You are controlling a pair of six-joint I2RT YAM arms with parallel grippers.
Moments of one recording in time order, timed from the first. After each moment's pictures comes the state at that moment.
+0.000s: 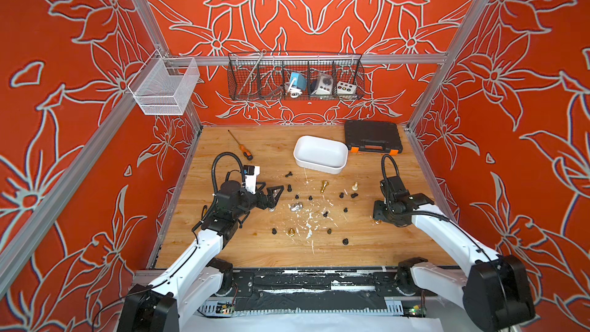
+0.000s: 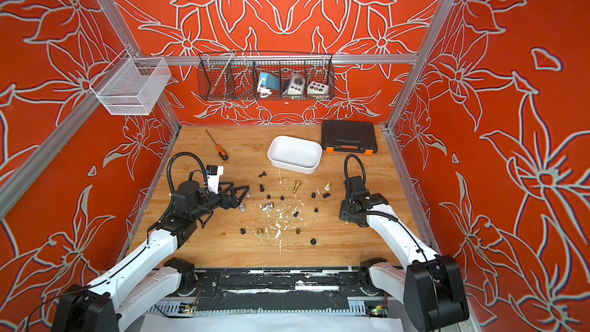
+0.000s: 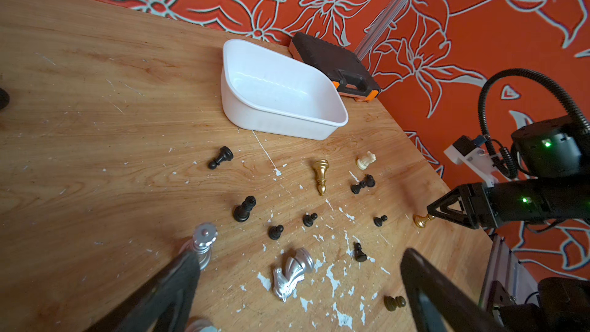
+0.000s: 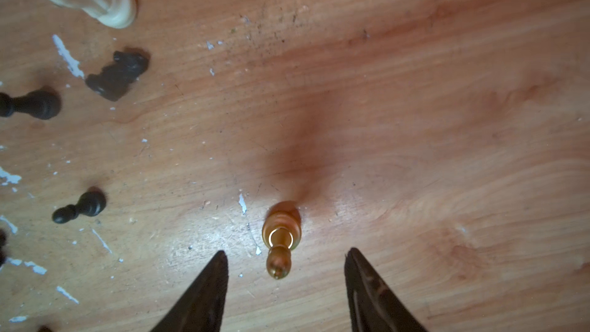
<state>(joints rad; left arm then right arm) -0.22 0.90 0.40 0.18 0.46 -0.37 0.26 1.13 0.65 -0.79 0.11 0.46</state>
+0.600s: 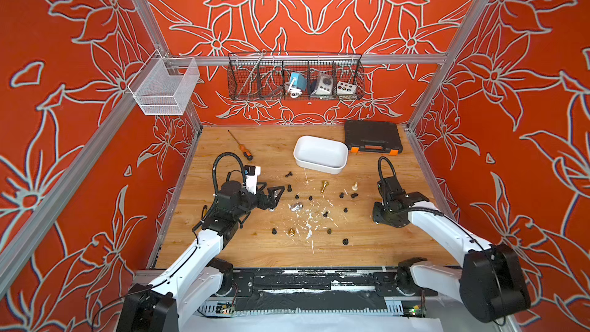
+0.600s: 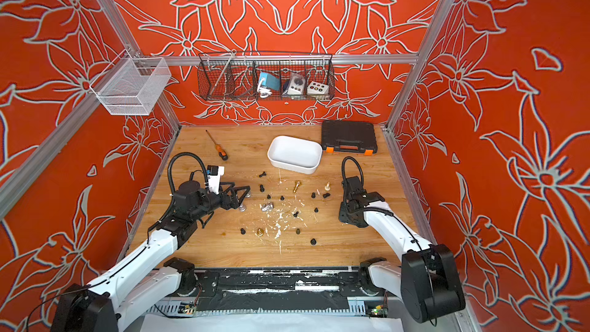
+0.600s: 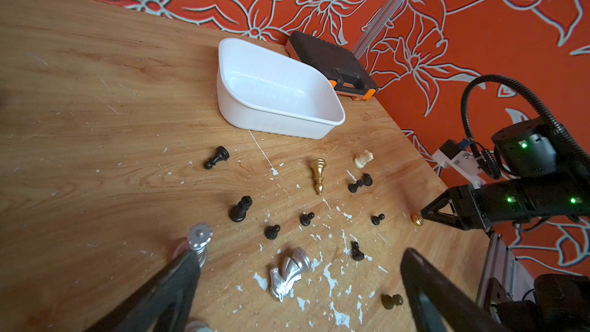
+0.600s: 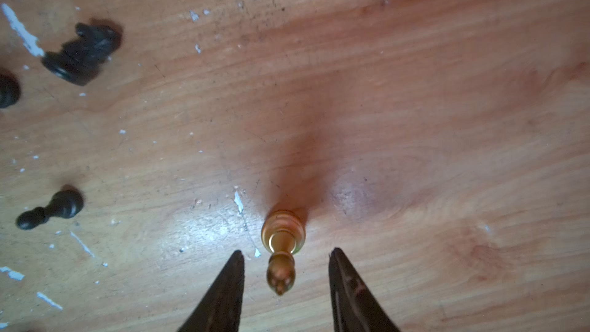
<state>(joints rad) -0.23 0.90 0.40 0.18 0.45 -0.37 0.27 1.18 0.64 -0.78 0.09 0.47</state>
